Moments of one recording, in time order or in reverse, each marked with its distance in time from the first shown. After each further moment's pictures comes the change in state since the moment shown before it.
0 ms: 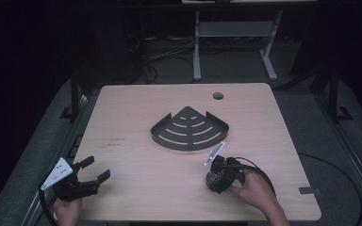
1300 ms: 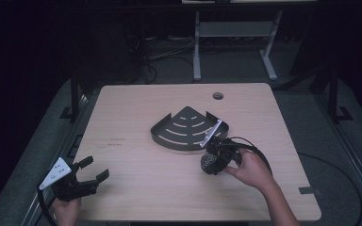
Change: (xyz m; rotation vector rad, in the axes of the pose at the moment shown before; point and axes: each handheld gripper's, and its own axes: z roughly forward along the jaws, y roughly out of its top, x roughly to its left) left arm 0.003 0.000 -0.002 -0.002 0.000 -0.019; right arm -0.024 0.043 -0.040 -0.036 0.027 -0.024
